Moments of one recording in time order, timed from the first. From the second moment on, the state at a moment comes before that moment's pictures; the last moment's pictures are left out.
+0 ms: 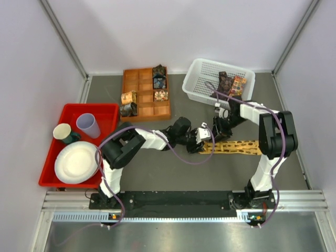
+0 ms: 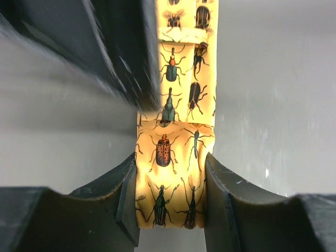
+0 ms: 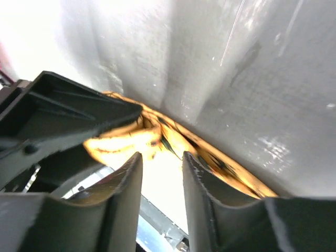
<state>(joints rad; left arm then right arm) -0.85 2.00 1.03 0.41 0.57 0.33 0.15 1.87 1.15 -0.79 -0.66 0.03</state>
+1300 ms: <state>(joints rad) -0.92 1.99 1.25 -0.07 0.33 0.46 0.20 1.90 1.10 -0.75 -0.85 0.06</state>
